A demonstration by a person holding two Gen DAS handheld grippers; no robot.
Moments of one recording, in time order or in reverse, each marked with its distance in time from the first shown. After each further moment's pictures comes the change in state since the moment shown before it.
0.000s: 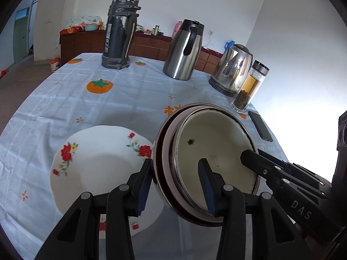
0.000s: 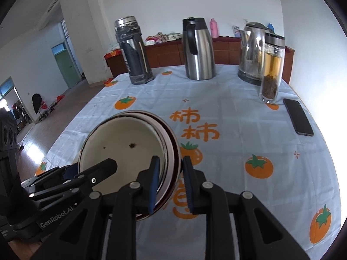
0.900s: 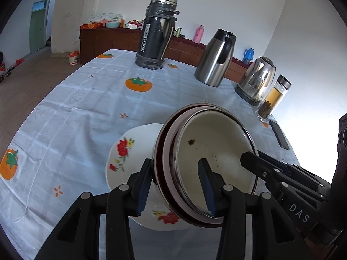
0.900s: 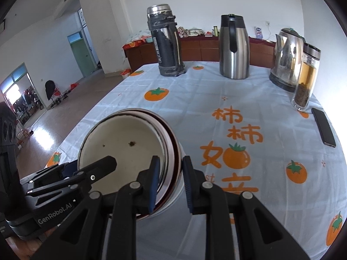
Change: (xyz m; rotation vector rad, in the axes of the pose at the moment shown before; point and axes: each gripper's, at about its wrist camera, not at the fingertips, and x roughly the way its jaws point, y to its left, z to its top) left arm -0.028 0.073 -0.003 -0.077 -0.015 0.087; right arm 0.030 0.075 0.000 -0.085 0.036 0.082
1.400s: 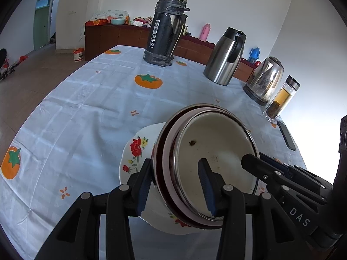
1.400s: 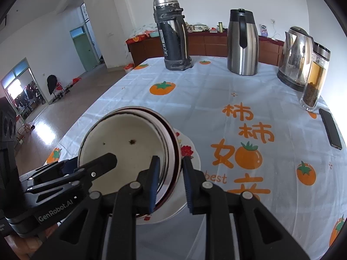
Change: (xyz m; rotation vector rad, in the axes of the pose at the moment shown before) left arm 0.008 0.017 0.001 -0.016 0.018 0.025; right arm 0.019 0.012 0.000 -0.019 0.033 0.013
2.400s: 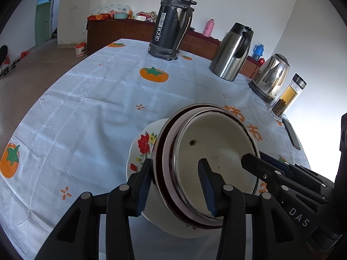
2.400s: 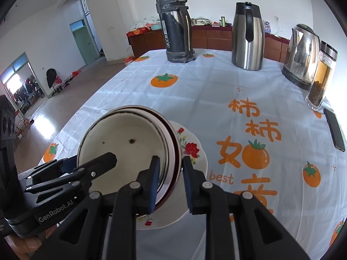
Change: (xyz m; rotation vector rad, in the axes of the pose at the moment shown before) left arm 0.011 0.012 0.000 -0.015 0.036 0.012; right arm 0.017 0.008 0.001 -0.014 0.049 -0.004
